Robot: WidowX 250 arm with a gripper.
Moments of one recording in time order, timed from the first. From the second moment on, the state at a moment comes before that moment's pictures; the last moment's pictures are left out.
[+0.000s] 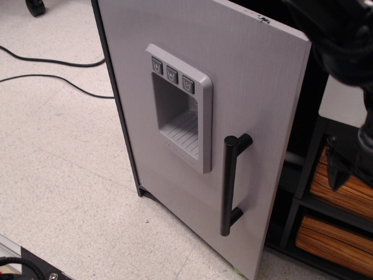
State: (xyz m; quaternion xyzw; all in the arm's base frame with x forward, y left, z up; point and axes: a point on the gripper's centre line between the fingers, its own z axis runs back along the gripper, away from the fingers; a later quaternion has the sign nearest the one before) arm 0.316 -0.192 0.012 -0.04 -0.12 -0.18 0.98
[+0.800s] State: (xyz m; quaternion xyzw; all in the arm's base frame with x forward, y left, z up) arm 0.320 -0.111 0.054 0.01 -0.11 -0.05 0.99
